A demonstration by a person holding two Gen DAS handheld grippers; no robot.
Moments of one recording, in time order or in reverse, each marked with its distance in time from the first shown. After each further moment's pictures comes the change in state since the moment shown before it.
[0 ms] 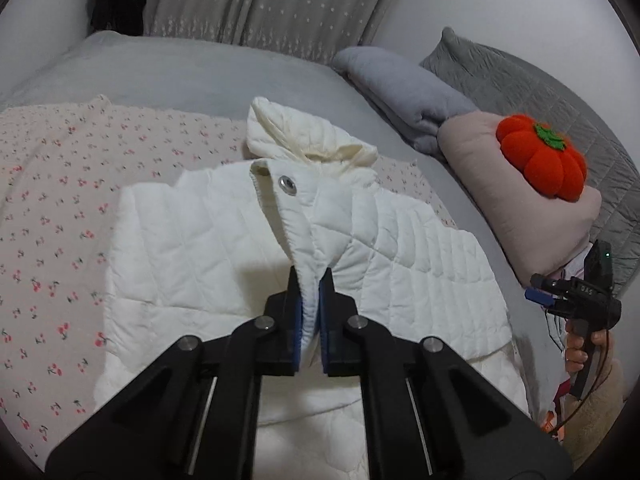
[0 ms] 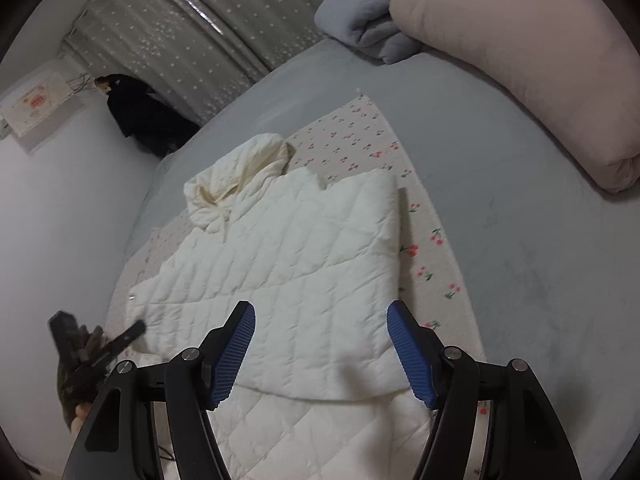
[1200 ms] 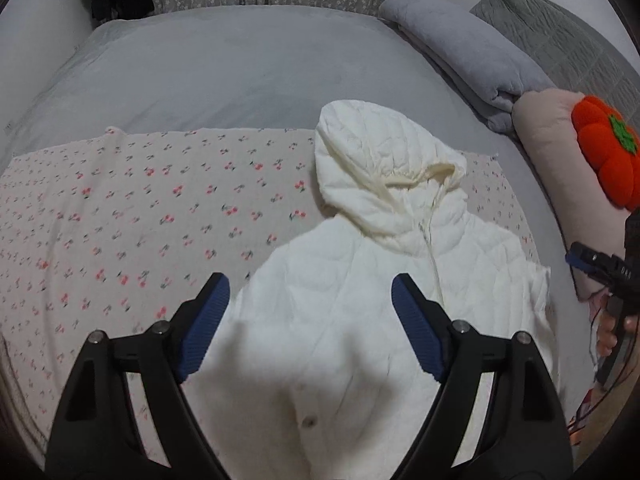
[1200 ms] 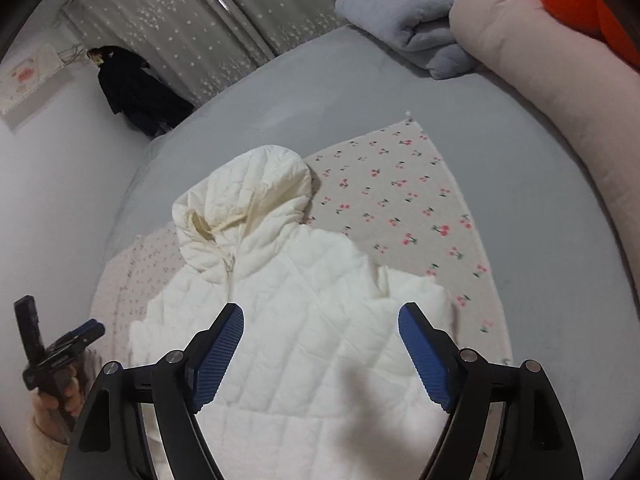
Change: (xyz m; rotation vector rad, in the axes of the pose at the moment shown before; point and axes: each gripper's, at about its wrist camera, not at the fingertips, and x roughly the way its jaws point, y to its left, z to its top) left arm 0.098 0.053 0.151 0.050 0.276 0.172; right arm 0.097 0.087 0.116 -0.089 0.085 -0.022
